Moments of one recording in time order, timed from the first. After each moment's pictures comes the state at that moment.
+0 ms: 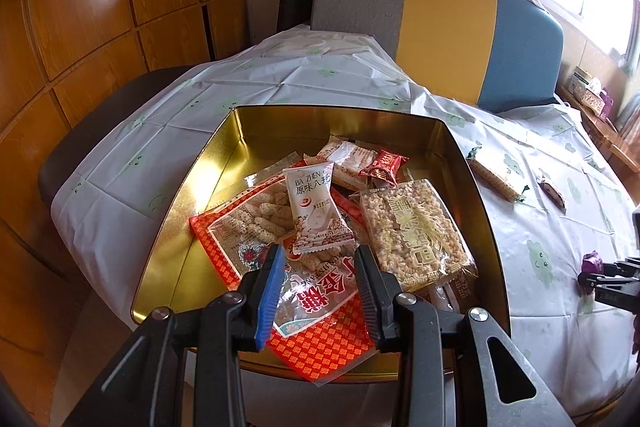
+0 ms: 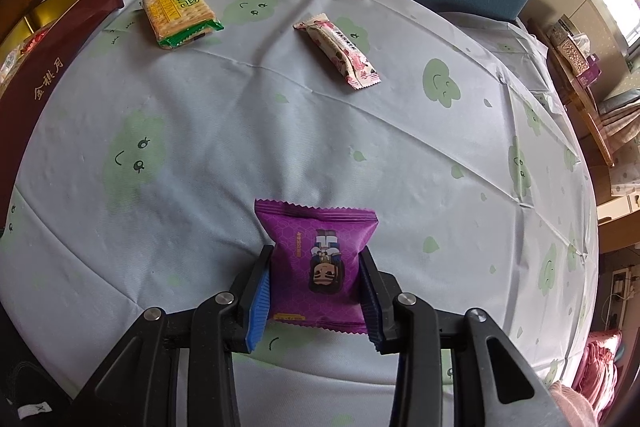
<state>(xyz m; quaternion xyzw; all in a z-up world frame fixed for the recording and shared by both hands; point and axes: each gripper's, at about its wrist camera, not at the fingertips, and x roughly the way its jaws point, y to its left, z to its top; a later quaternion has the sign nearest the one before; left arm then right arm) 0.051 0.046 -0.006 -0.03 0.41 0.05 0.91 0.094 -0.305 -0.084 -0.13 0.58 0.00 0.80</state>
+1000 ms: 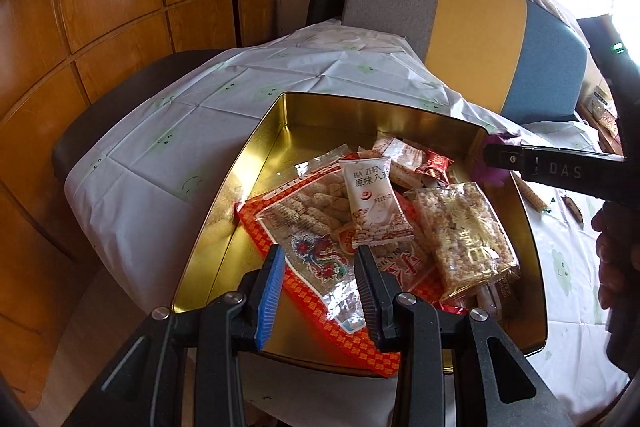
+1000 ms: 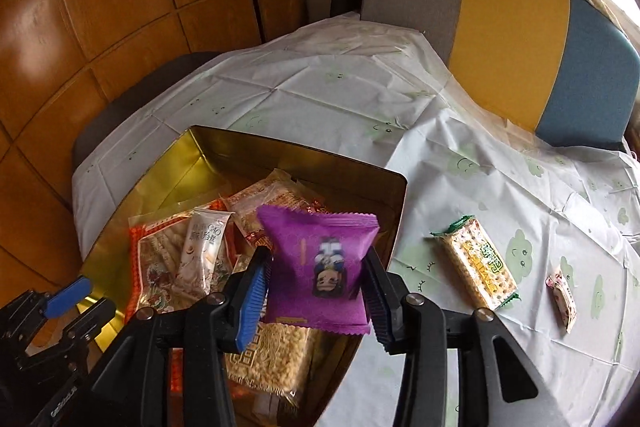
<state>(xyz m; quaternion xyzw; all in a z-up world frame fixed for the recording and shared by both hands) 0.045 0.091 -0.017 -0.06 0.42 0.08 0.90 0.167 -0.070 -0.001 -0.07 0.45 0.20 0.87</state>
